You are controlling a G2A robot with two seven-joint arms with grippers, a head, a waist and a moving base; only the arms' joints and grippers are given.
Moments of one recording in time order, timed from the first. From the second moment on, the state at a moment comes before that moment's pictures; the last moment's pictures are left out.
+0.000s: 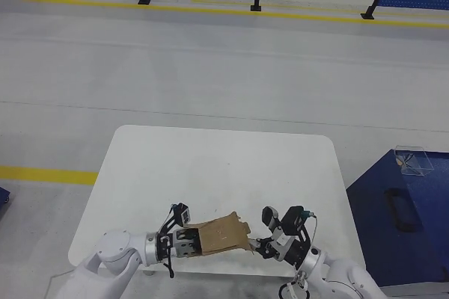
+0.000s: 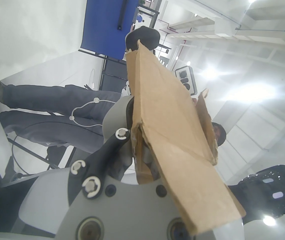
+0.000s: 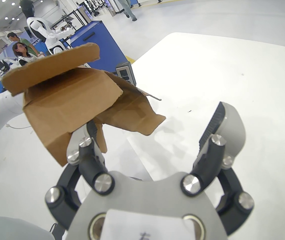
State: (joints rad) left arm 1.24 -1.09 -1.09 -1.56 -0.63 0.14 -1.04; right arm -1.66 -1.08 1.34 -2.00 -0.78 -0.42 0.29
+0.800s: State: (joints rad) left arm 1.17 -1.10 -1.08 -1.47 -0.79 0.35 -1.06; right arm -1.63 -1.08 1.36 -1.95 -0.70 -0.40 0.34
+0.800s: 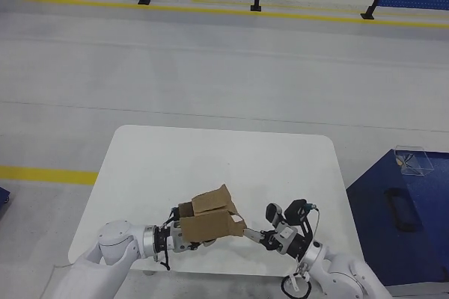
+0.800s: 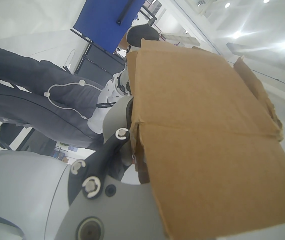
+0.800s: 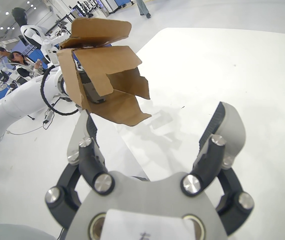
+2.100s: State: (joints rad) left arm 1.19 -1.09 -1.02 -1.52 -0.66 0.23 -1.13; right arm -1.52 -1.09 1.29 -1.86 -0.72 -0.40 0.35
